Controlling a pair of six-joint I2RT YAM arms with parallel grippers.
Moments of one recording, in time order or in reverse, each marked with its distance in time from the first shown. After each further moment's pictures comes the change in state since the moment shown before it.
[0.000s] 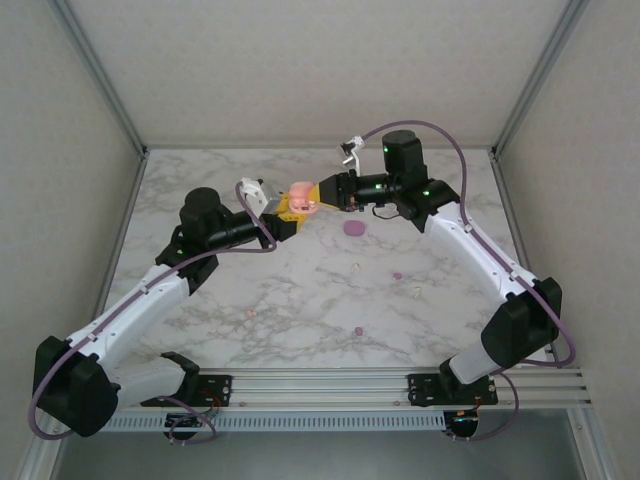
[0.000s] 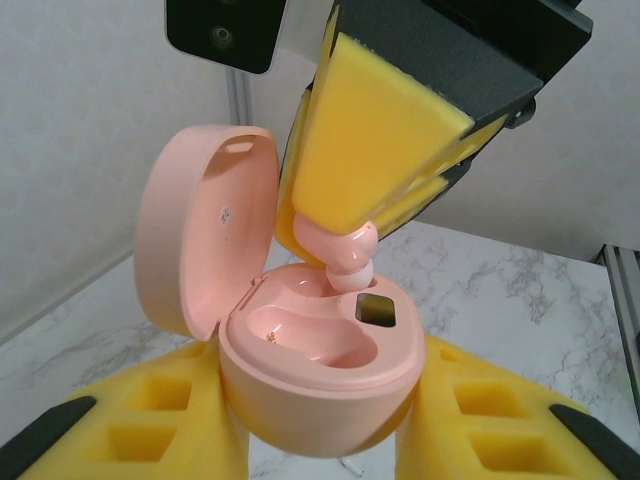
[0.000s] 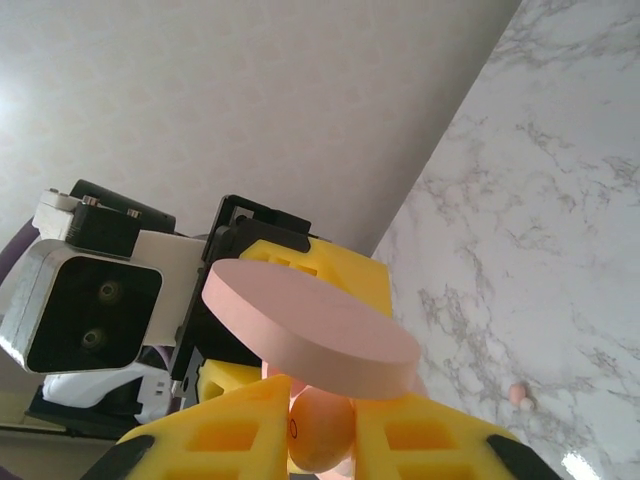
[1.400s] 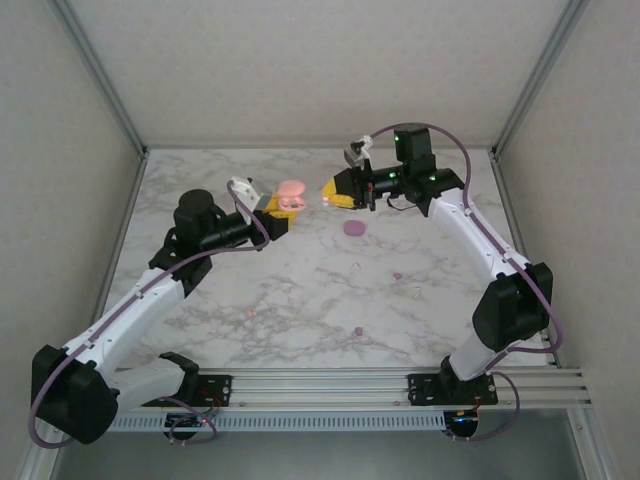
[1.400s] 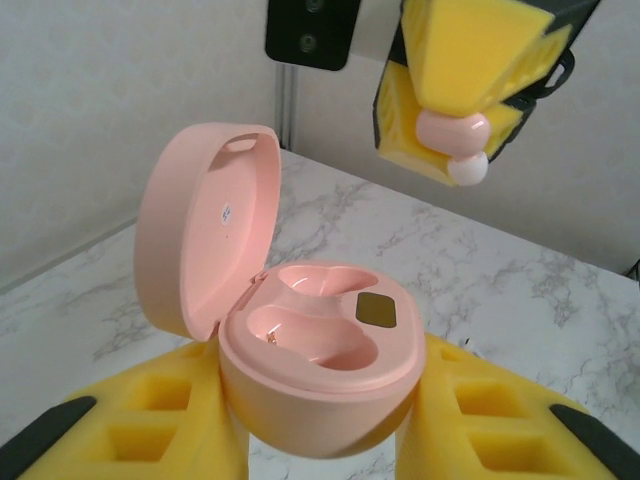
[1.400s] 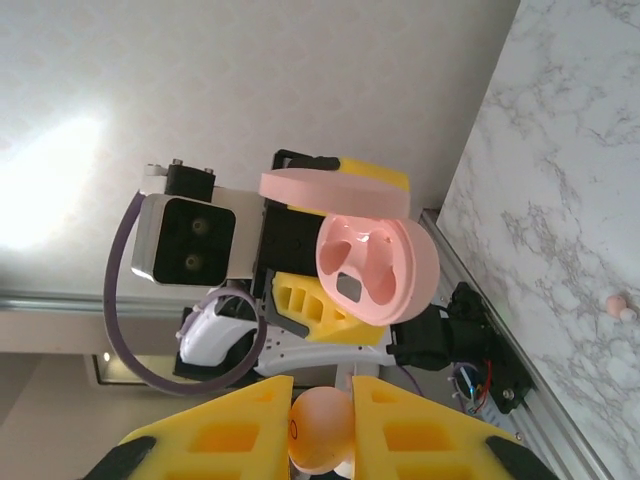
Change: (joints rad) left arm 0.046 -0.034 -0.021 -0.066 -0.058 -0.052; right arm -0.120 0.094 0.061 -0.076 -0.312 0.160
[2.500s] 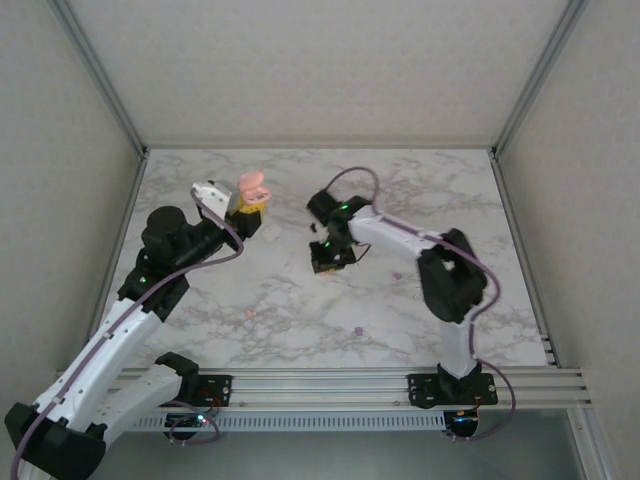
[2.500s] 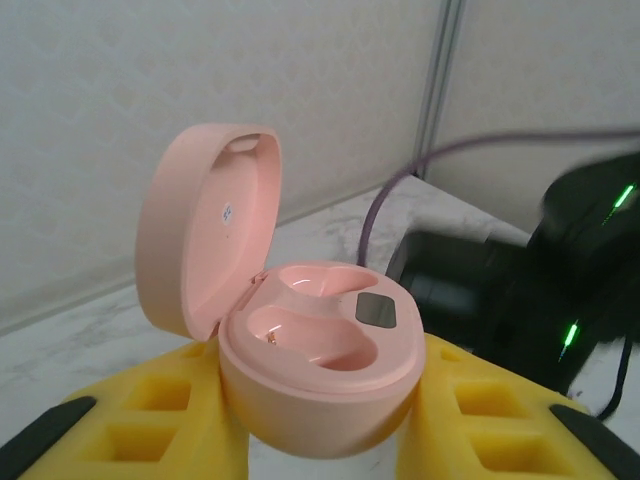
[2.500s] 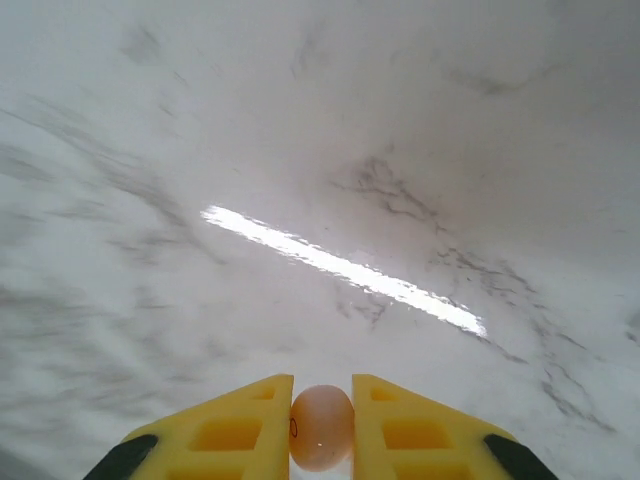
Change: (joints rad) left arm 0.021 -0.229 -0.014 -0.169 -0.318 -0.029; right arm 0.325 0.290 0.006 -0.513 1.032 -0.403
